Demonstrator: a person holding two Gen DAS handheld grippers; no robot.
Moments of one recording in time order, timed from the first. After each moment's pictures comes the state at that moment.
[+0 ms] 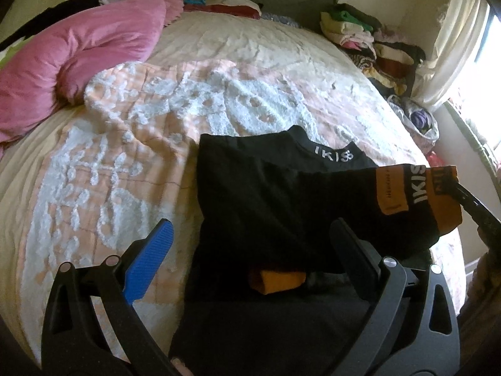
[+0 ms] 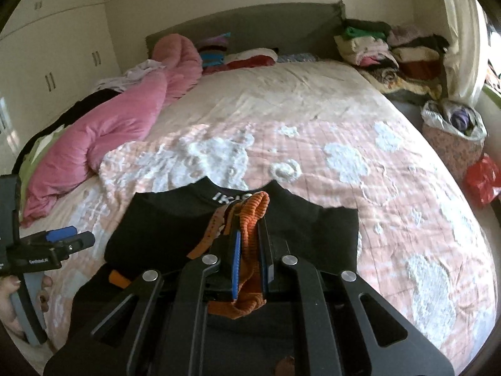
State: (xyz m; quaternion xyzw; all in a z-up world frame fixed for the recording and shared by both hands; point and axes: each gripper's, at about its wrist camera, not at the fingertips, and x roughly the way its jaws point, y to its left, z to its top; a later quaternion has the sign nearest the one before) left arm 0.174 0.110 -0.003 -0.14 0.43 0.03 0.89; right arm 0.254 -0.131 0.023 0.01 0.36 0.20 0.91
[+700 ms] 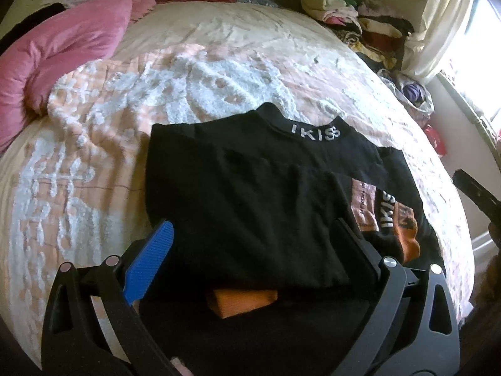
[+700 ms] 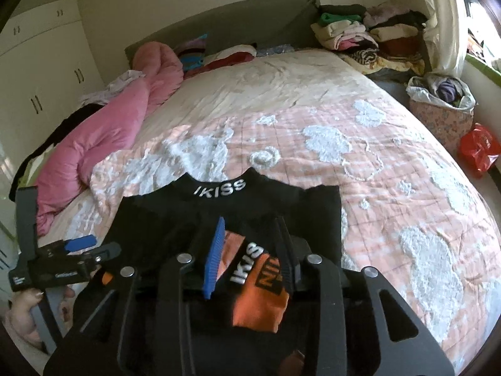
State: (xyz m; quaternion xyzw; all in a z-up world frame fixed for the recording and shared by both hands) left arm 0.207 0.069 -0.028 -0.10 0.46 0.00 0.88; right arm 0.246 -0.154 0.008 0.05 0.37 0.18 0.91
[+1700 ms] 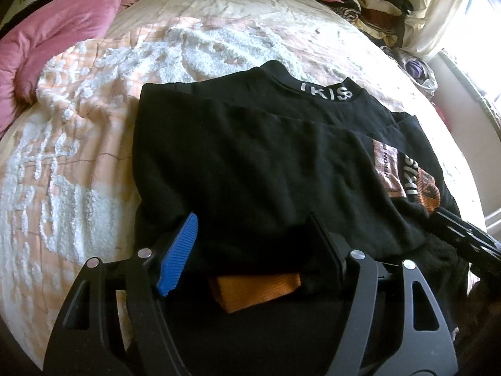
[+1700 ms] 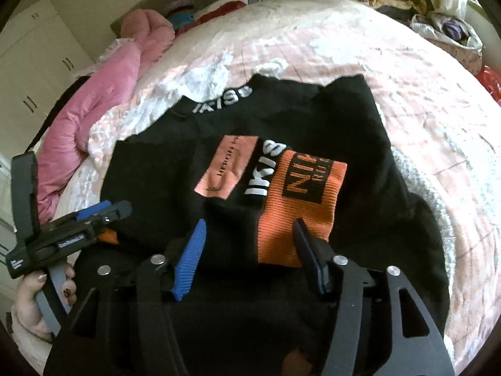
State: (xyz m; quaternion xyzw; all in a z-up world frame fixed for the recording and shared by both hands) left arm 0.203 0.068 -0.068 -0.08 0.50 -0.01 0.86; right arm 0.225 -0.135 -0.067 0.10 0.47 0.19 0.86
